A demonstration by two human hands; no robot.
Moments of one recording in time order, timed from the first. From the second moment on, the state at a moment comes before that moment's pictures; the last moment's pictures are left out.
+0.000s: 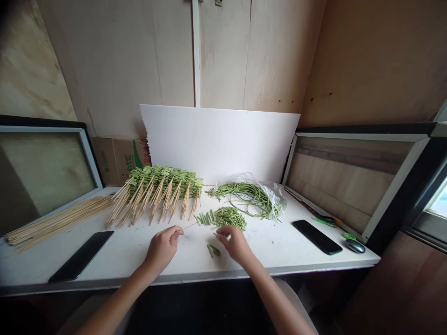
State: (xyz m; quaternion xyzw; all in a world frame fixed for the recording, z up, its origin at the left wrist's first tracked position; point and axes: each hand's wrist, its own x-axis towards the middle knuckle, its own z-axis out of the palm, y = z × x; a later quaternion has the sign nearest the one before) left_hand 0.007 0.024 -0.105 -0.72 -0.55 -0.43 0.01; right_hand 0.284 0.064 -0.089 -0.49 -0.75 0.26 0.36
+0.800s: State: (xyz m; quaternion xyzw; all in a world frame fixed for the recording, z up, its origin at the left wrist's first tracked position) left_hand 0.014 0.019 -0.101 -0.74 -0.53 -0.41 0.00; right_hand 0.304 0.073 -0.066 -0.36 -0.53 0.56 0.53
